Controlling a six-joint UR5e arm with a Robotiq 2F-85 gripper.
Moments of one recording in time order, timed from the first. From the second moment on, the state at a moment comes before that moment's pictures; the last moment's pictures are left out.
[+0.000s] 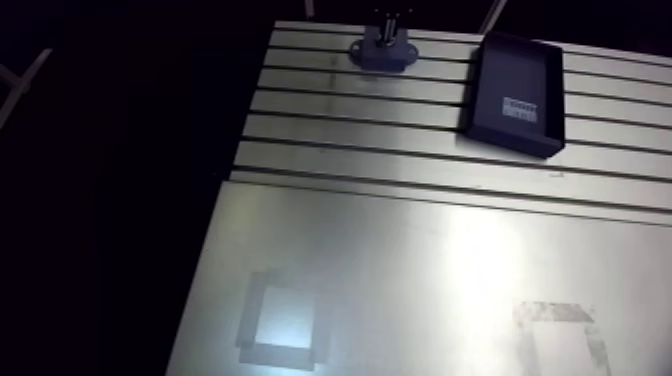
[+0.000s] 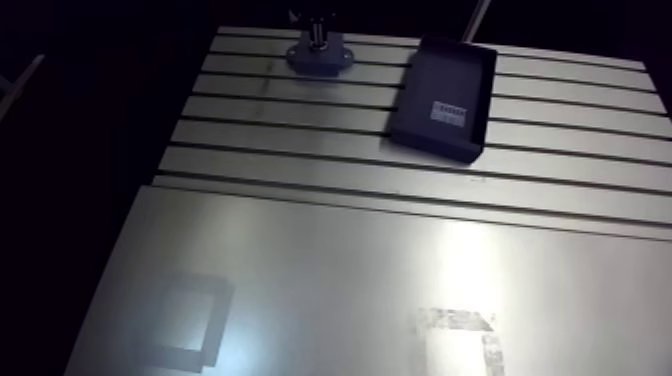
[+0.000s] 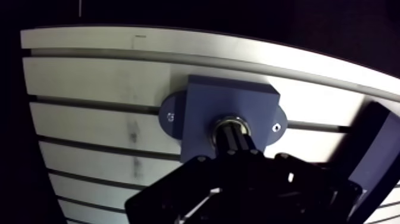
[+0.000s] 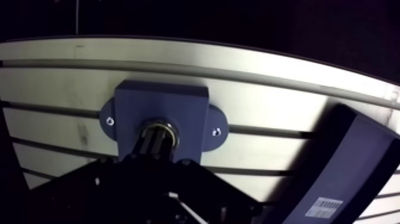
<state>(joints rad) 0.09 -0.89 1.41 -2.01 -1.57 -1.60</state>
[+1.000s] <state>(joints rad) 0.09 -0.88 1.41 -2.01 -1.57 -1.61</state>
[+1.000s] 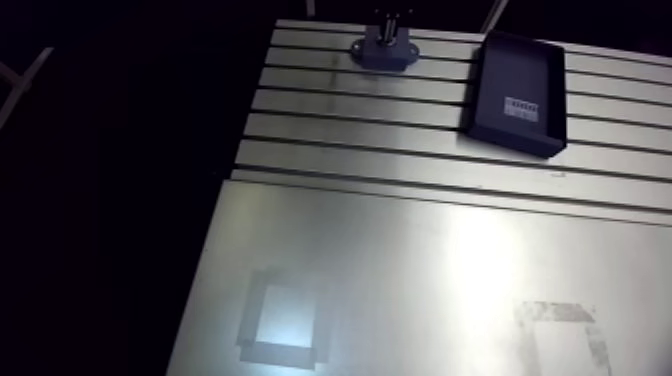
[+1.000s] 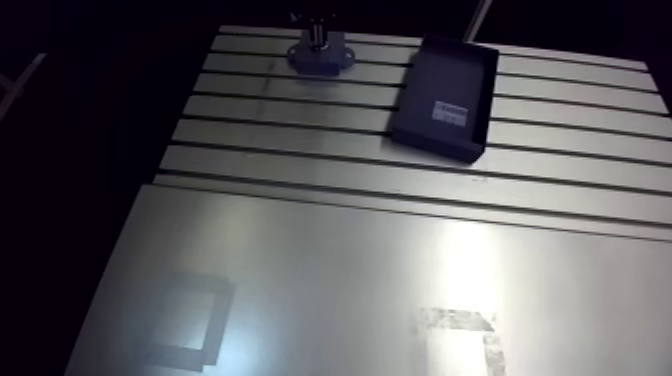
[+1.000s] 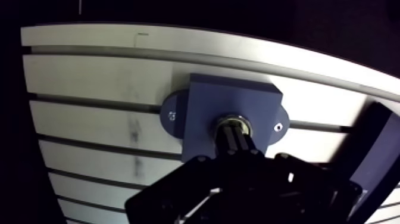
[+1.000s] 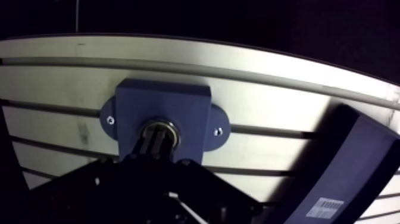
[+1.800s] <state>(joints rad) 0.09 -0.87 1.41 -2.01 -1.57 -1.61</state>
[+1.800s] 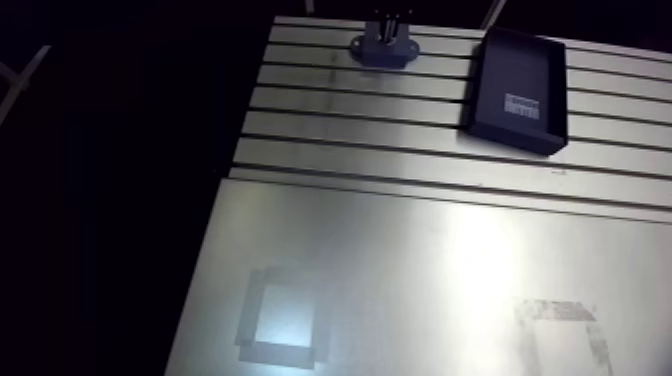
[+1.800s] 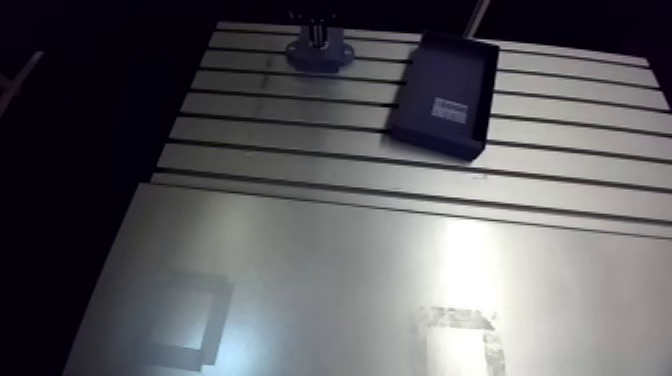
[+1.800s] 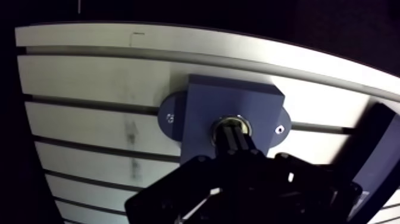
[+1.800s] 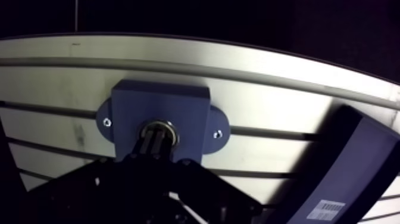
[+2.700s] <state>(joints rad) 0.09 -0.92 1.40 -2.00 -1.57 -1.61</state>
